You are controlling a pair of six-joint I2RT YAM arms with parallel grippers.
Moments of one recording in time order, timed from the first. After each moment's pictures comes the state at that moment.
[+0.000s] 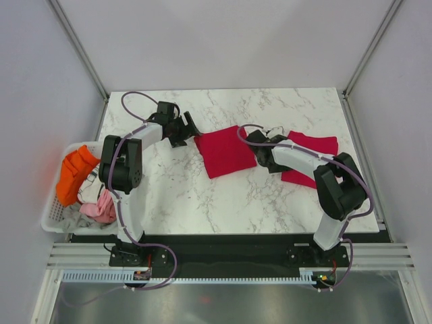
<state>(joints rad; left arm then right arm) -0.19 2.06 1.42 -0.24 0.29 -0.60 0.56 1.78 1.19 -0.83 0.75 0.55</state>
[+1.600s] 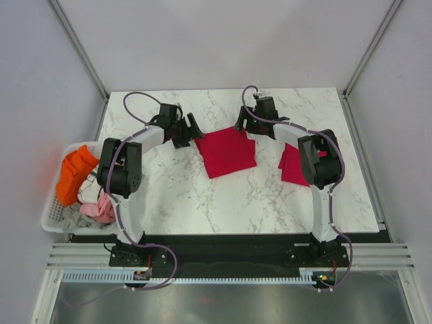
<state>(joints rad) -0.22 2.00 1.35 -0.20 0.30 -0.59 0.33 2.17 1.53 -0.03 -0.16 0.45</state>
